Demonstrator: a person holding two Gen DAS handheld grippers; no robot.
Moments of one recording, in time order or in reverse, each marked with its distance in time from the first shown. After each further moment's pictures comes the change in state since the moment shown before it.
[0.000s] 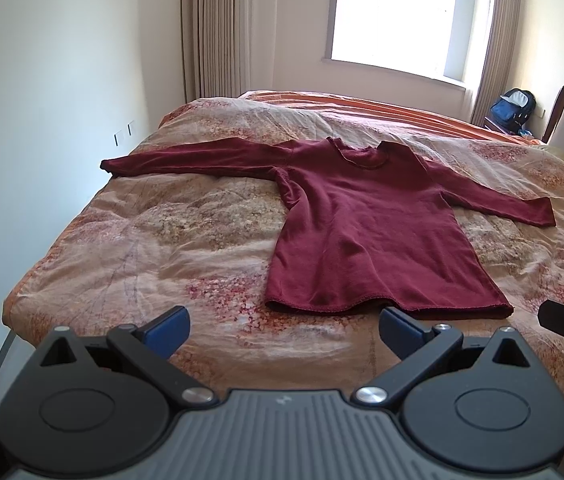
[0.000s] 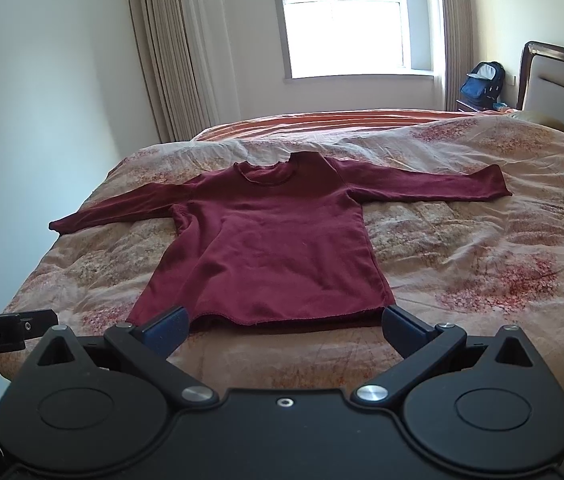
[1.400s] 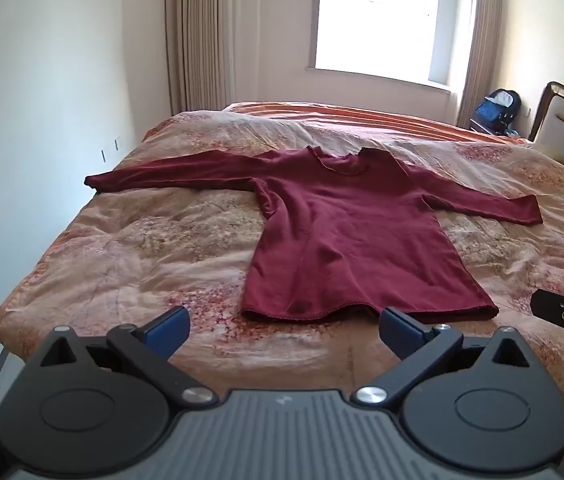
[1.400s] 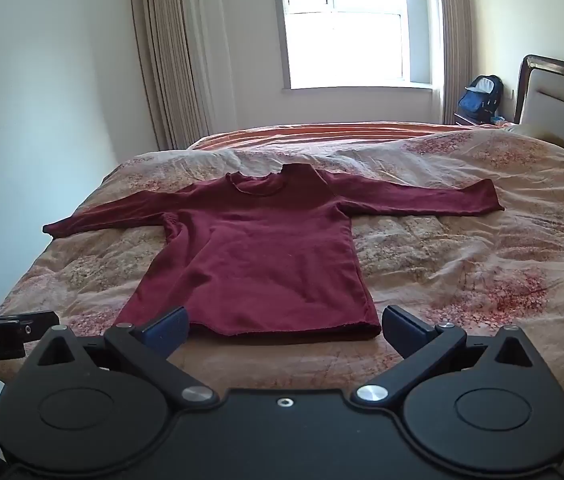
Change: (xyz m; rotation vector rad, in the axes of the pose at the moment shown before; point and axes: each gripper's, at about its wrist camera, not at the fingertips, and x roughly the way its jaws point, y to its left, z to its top) left arm -0.001 -0.022 -0.002 0.041 -0.046 -0.030; right arm -0.003 -0.016 0.005 -0.023 -0.030 -0.012
